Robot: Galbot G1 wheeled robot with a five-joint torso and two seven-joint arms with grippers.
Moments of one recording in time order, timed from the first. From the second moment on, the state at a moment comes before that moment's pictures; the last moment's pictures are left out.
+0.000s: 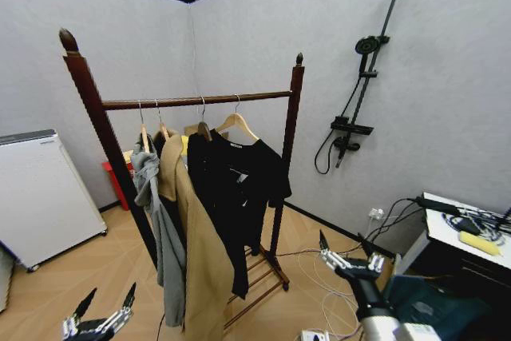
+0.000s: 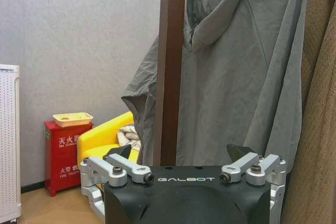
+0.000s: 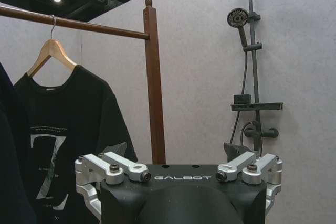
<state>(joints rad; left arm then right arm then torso) 1.94 -1.35 -0.90 -2.27 -0.51 -0.14 0.13 -1.77 1.38 0.58 2.51 0.20 -0.03 0.25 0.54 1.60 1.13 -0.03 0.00</state>
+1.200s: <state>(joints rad) 1.94 -1.35 -0.90 -2.27 -0.51 -0.14 0.13 -1.76 1.38 0.58 2.50 0.20 -0.03 0.25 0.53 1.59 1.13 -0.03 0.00</state>
